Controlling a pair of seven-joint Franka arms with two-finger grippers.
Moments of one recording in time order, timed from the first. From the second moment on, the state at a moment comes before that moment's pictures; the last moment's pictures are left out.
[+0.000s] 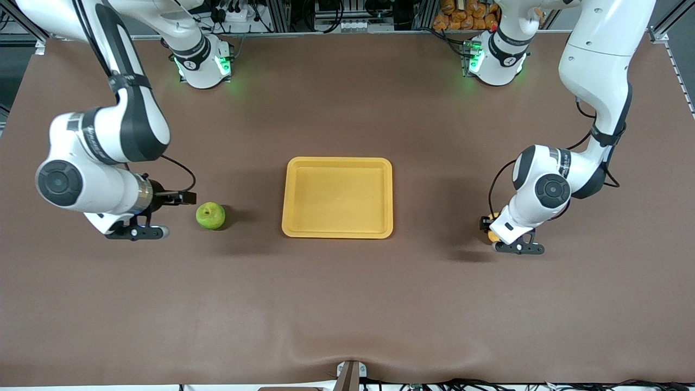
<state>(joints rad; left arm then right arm) -0.08 0.53 -0.08 -1.95 0.18 2.51 -0.21 0.16 0.35 -0.02 -1.72 0.04 1.83 0.14</state>
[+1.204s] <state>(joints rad) -0.28 0.42 -0.33 -1.57 0.18 1.94 -0.78 0.17 0.47 -0.02 -1.83 0.05 2.10 0.15</state>
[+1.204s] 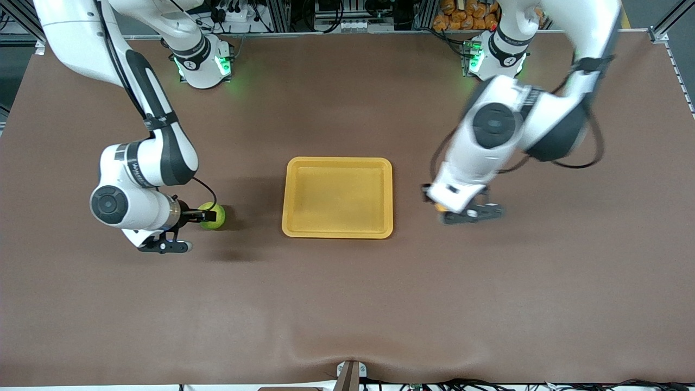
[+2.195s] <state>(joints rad) -0.55 0.79 -0.28 -1.40 0.37 2.02 -0.96 0.18 0.49 -0.02 -1.97 0.05 2.31 0.16</state>
